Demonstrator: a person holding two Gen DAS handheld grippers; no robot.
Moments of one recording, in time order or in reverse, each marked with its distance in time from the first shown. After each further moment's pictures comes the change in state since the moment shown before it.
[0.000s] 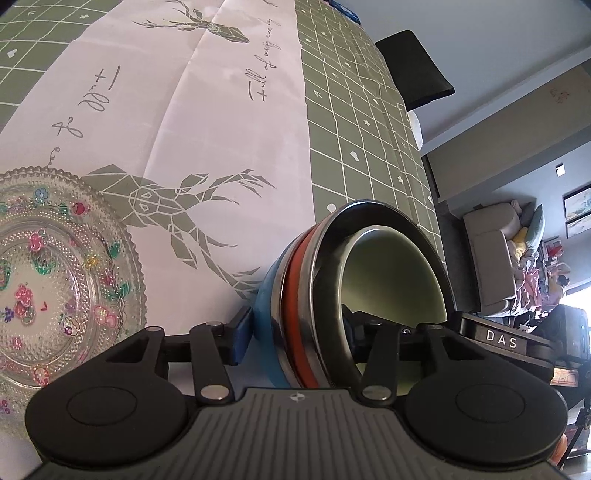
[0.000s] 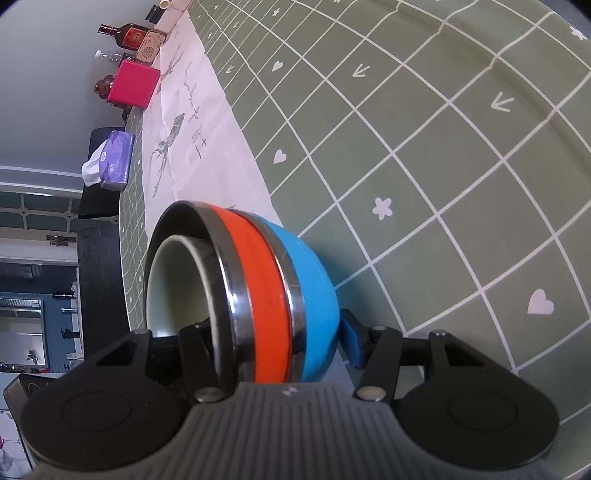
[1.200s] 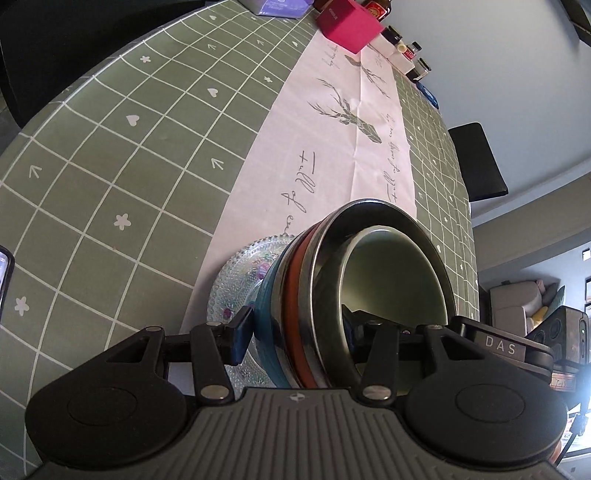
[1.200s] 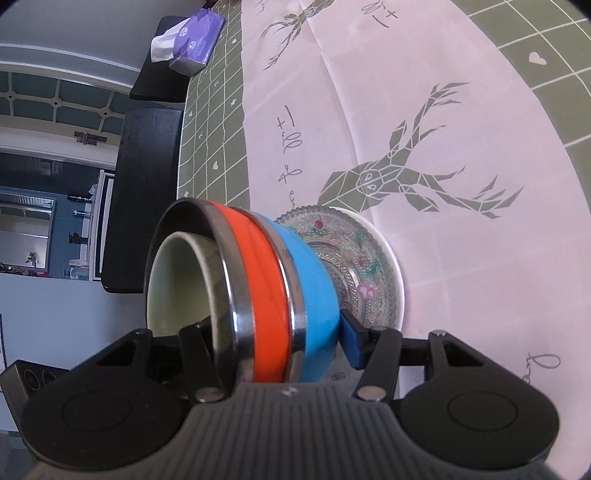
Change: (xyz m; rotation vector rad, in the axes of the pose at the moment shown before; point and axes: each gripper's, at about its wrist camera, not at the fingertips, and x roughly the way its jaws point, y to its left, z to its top) left arm -0.124 0.127 0.003 -0.200 -0.147 0.094; right arm 0.100 0.144 -0.077 -0.241 0.172 0.045
